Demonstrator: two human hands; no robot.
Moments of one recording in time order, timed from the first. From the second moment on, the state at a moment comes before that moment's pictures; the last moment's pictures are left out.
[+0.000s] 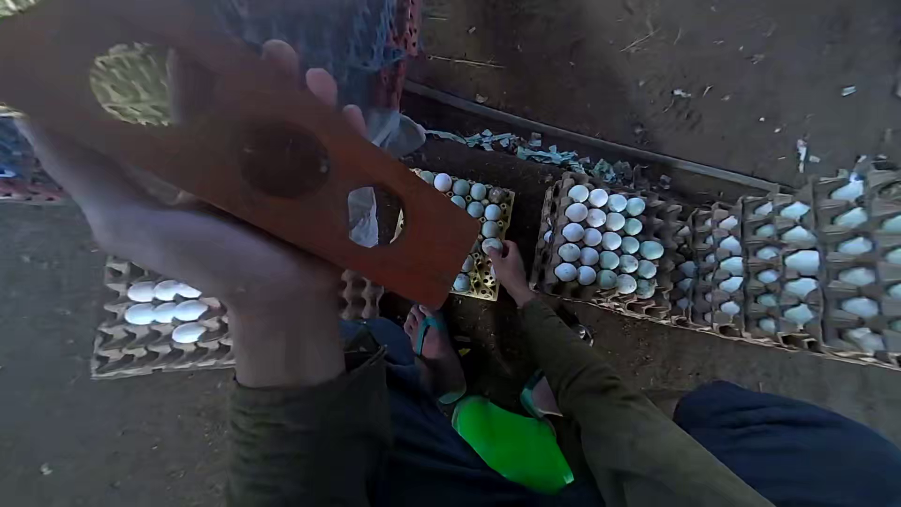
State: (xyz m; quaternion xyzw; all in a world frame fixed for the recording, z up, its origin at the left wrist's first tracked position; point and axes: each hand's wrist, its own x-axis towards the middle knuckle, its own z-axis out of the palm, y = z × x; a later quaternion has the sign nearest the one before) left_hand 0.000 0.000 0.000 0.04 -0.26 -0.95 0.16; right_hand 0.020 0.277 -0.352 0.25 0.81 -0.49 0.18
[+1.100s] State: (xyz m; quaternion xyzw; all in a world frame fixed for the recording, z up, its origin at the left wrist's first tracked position) left_hand -0.011 0.028 0.000 0.06 -0.25 -0.96 0.12; right_hand 0.007 0.295 -0.325 0.27 0.77 -0.58 0.07
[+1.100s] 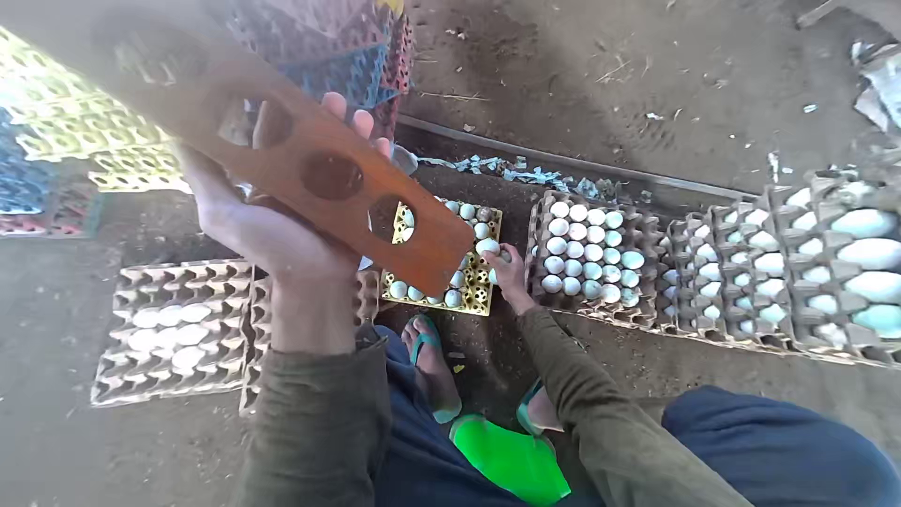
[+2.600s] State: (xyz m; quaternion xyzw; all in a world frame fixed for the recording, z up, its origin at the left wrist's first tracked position) left_hand 0.067 0.218 -0.002 -0.12 -0.42 -0.88 -0.20; right_hand 0.124 0.358 0.037 -0.06 0.91 -0.20 -0.35
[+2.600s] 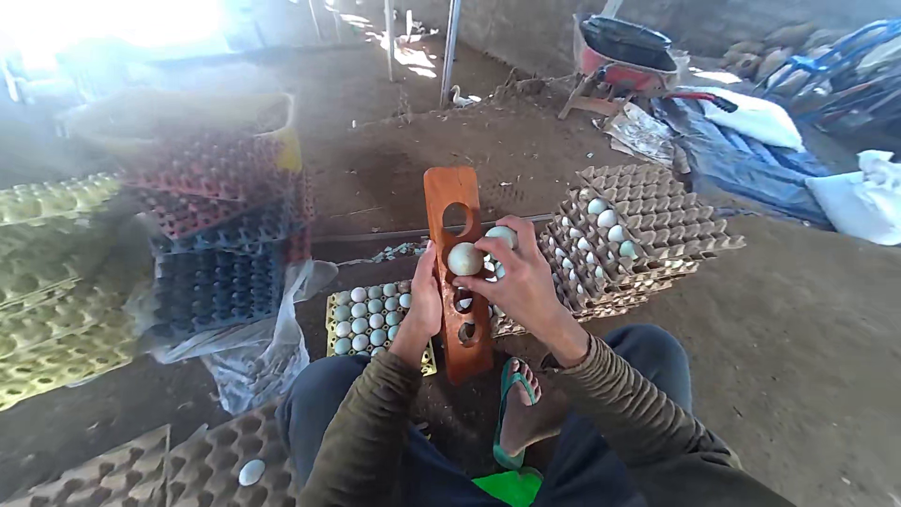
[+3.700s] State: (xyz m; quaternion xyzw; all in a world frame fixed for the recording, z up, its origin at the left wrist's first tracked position) left_hand 0.071 0.237 -0.013 -0.17 -0.49 -0.83 -0.22; right_hand 0.187 0.466 0.031 -0.01 0.81 -0.21 -0.55
